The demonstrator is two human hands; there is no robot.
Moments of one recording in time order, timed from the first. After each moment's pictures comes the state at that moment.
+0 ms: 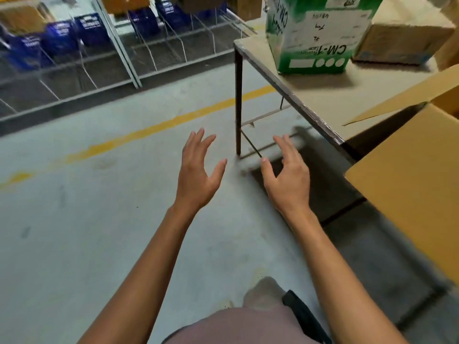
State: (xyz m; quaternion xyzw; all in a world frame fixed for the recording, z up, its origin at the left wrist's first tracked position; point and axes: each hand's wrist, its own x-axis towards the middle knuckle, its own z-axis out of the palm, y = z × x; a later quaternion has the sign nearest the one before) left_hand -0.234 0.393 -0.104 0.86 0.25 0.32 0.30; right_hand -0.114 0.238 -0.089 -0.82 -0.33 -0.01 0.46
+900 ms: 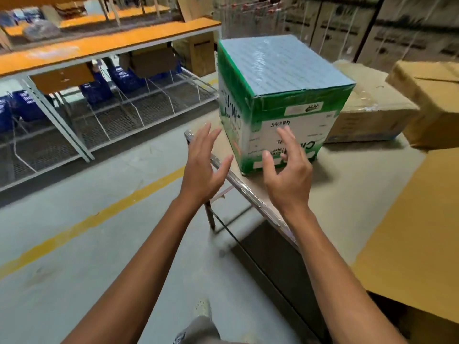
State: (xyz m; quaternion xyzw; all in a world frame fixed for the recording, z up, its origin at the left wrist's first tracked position) left_hand 0.184 0.607 -0.036 0.89 0.10 0.33 0.30; right_hand 0.256 0.437 -0.031 -0.78 -0.27 -0.20 0.53
